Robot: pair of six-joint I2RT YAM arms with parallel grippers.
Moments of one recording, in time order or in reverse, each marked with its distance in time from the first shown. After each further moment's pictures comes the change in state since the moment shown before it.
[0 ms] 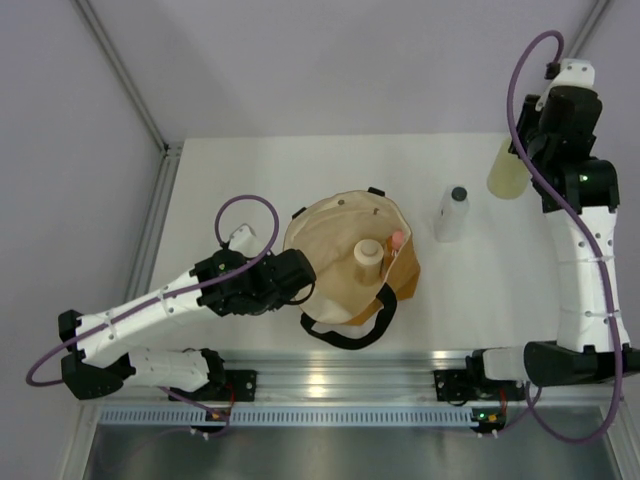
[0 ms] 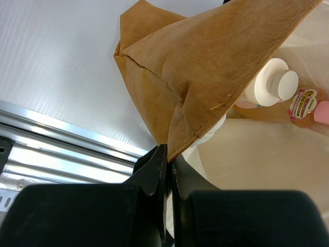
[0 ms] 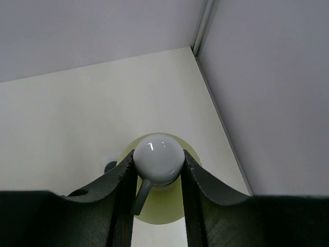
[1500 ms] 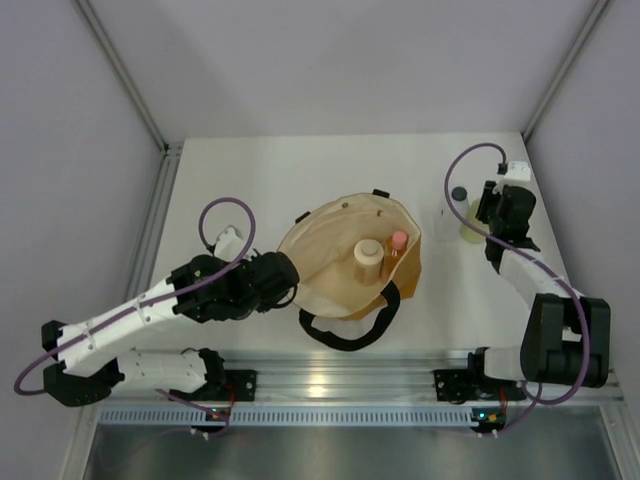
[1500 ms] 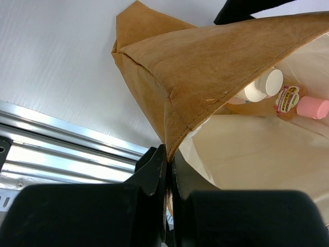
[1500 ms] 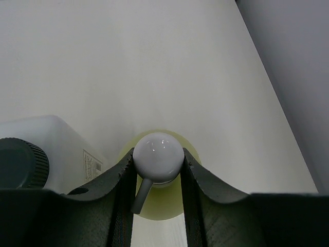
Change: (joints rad) left arm 0.000 -0.097 -0.024 0.002 0.000 0.003; right arm -0.171 -0.005 -1.141 1.143 -0.244 -0.056
